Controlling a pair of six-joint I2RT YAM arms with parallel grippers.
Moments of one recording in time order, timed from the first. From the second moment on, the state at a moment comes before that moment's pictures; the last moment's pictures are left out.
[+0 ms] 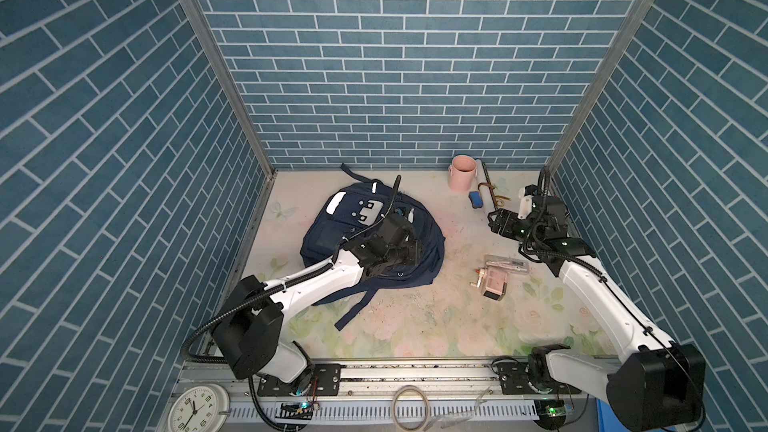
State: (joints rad) left arm -0.81 1.51 1.12 -0.28 0.00 -0.54; right arm 0.17 1.20 0.93 -0.46 -0.13 0.41
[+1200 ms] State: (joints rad) left arm -0.85 1.58 1.23 -0.32 -0.10 -0.34; right arm 0.46 1.12 0.64 -0.73 0.08 0.76
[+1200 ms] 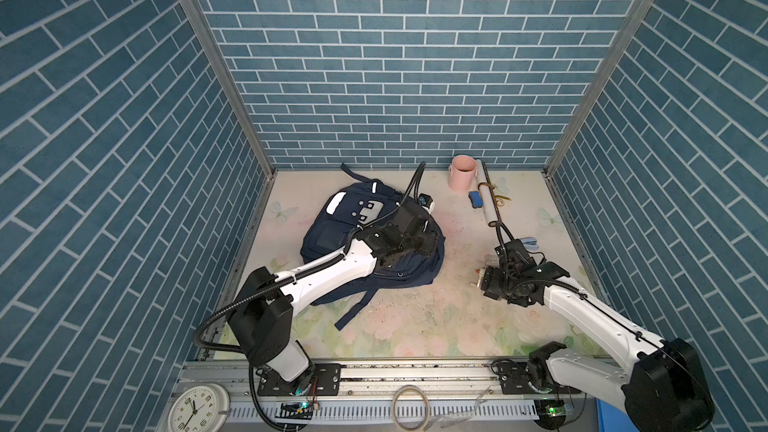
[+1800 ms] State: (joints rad) left arm -0.85 1.59 1.17 -0.51 -0.18 -0.33; right arm 0.46 1.14 0.60 -0.69 0.10 0.76
